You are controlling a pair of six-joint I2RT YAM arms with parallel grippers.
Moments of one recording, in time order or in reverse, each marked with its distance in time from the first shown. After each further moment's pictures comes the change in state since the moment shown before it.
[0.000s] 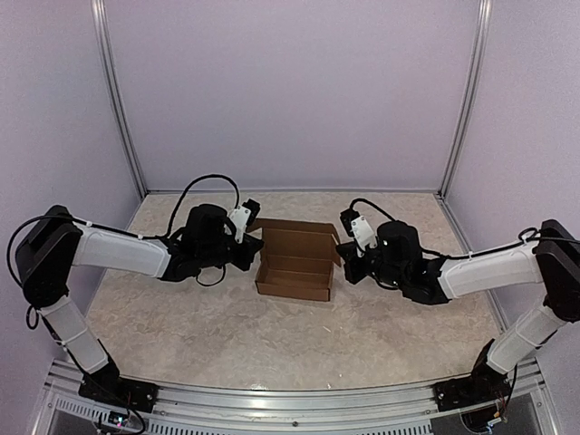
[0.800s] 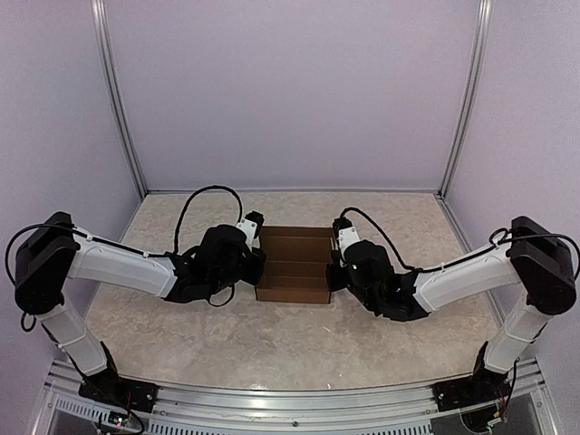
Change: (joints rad) left arm -0.198 -0.026 -0.041 -0.021 -0.444 -0.113; right arm 0.195 0.143 0.063 0.043 0.473 0.216
